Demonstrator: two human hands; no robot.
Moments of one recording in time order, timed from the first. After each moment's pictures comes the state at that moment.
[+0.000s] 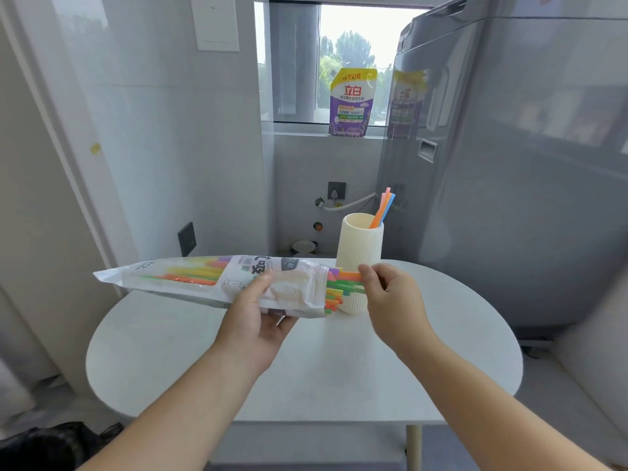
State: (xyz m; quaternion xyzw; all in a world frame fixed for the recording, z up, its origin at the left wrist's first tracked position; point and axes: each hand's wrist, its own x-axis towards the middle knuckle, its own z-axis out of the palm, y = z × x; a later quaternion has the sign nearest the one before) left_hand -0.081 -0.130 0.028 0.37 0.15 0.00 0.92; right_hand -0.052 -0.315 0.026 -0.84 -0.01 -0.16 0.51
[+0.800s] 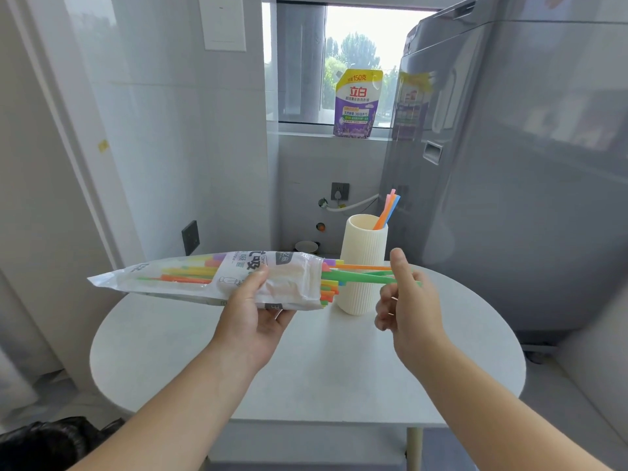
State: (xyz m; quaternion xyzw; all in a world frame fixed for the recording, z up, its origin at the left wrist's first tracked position) left_hand -0.082 -0.126 0.032 0.34 0.15 0.02 0.93; right_hand -0.058 -0.320 0.032 -0.61 0.11 -0.08 0.78
